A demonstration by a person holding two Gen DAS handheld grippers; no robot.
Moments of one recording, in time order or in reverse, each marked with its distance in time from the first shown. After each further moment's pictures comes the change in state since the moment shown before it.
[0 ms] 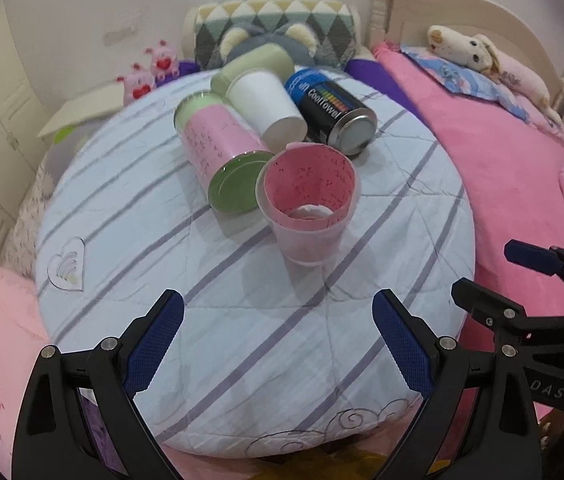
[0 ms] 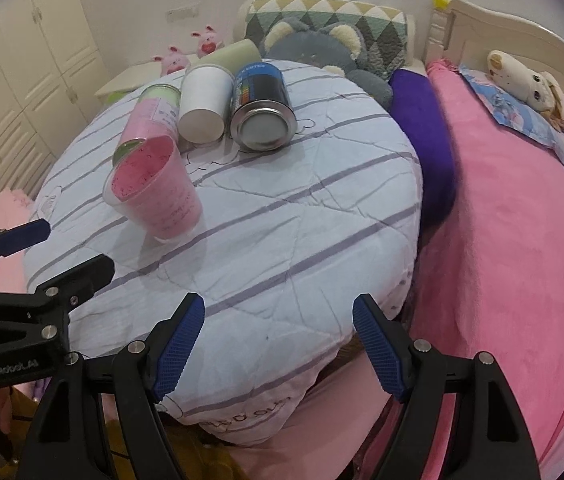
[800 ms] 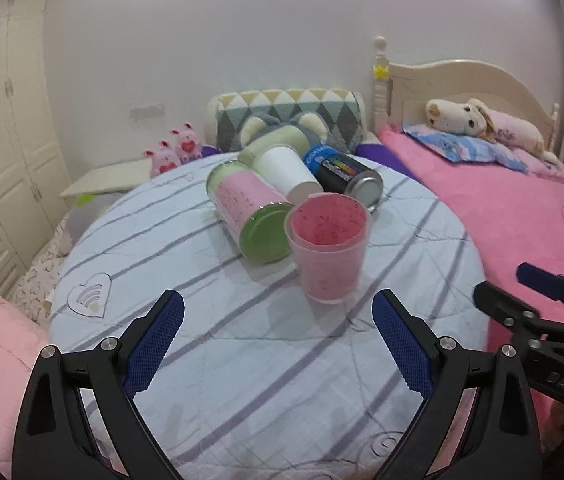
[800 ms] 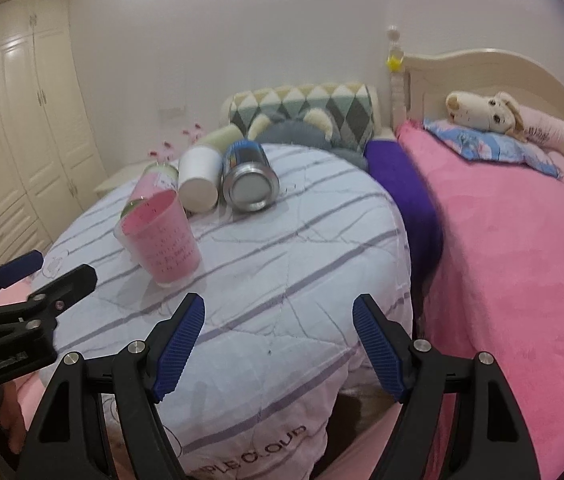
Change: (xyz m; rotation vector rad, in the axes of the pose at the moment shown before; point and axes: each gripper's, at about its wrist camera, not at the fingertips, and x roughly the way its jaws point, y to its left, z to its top) left arm -0.011 0.008 -0.044 -0.025 -0.381 0.050; right arm -0.005 -0.005 -0.052 0.109 -0.424 0.008
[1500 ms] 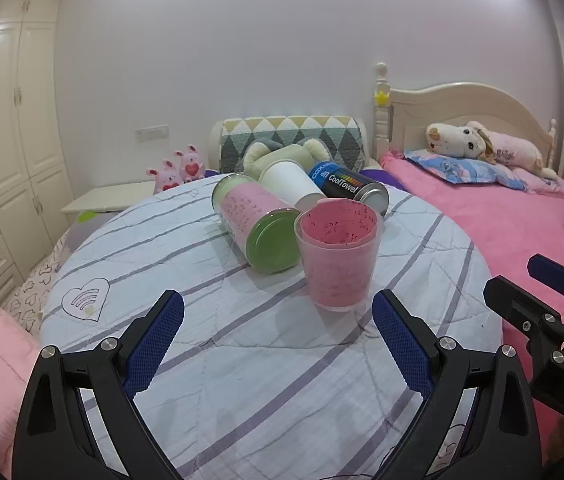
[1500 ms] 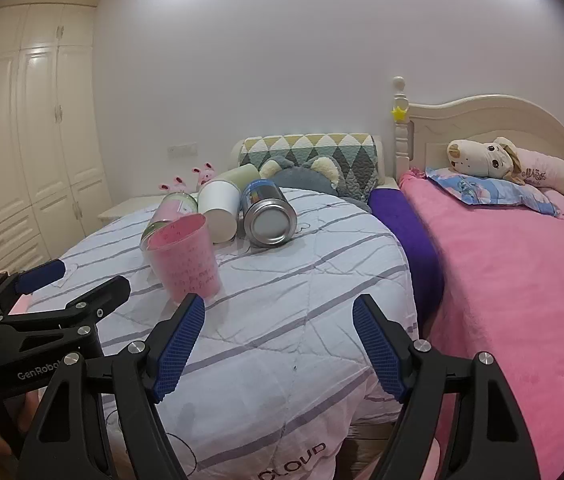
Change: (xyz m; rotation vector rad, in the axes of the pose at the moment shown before) left arm 0.002 0.005 -0.021 -0.015 -0.111 -0.001; right arm -0.008 0.020 -0.016 -0.062 -0.174 -0.008
